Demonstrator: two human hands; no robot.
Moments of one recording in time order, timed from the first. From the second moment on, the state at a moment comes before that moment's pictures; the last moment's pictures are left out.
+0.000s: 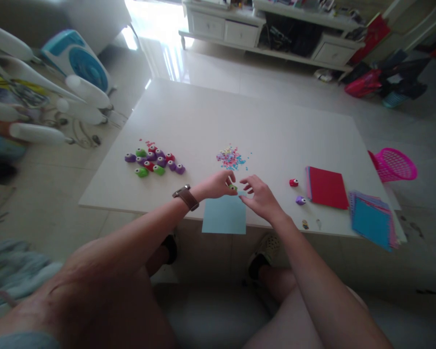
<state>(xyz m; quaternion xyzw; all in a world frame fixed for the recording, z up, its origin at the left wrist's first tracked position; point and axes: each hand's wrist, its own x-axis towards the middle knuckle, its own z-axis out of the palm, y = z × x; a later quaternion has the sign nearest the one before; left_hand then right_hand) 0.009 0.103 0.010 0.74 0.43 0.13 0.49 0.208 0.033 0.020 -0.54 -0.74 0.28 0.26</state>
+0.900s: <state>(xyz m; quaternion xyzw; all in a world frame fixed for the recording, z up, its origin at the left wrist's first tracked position) -0.062 0.117 0.036 0.83 0.55 0.00 0.09 0.240 0.042 0.013 -0.70 -0.70 0.13 0.07</state>
